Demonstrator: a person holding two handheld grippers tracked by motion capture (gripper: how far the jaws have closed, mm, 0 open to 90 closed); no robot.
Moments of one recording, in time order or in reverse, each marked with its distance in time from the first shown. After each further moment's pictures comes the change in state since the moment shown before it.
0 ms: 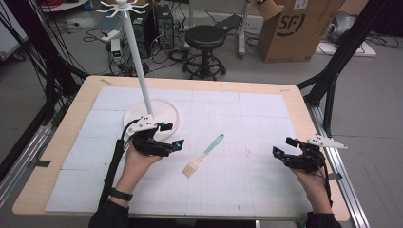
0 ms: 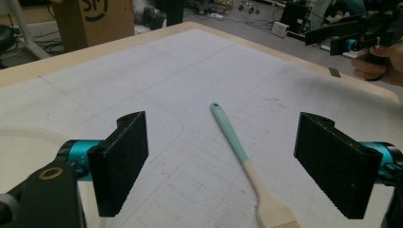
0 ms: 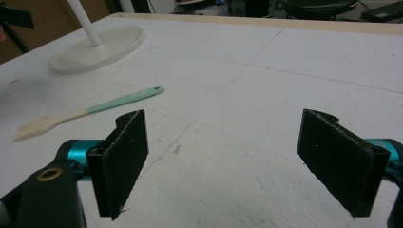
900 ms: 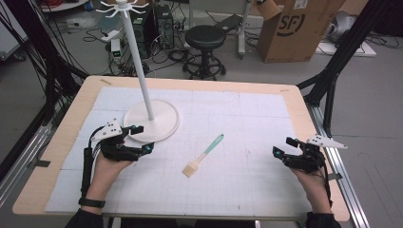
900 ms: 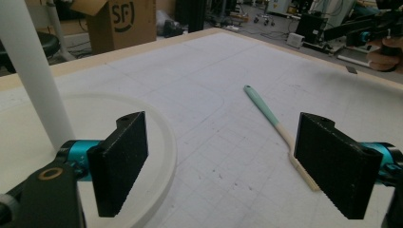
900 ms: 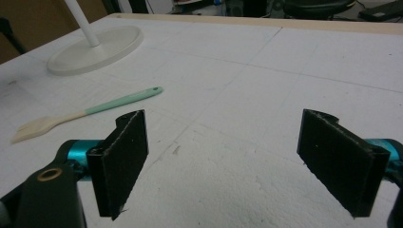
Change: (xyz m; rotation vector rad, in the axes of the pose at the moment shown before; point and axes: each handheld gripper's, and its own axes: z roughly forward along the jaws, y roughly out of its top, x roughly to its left) left arm 0.033 -0.033 -0.073 -0.071 0.060 -0.001; right arm 0.000 0.000 0.000 0.001 -0.009 0.006
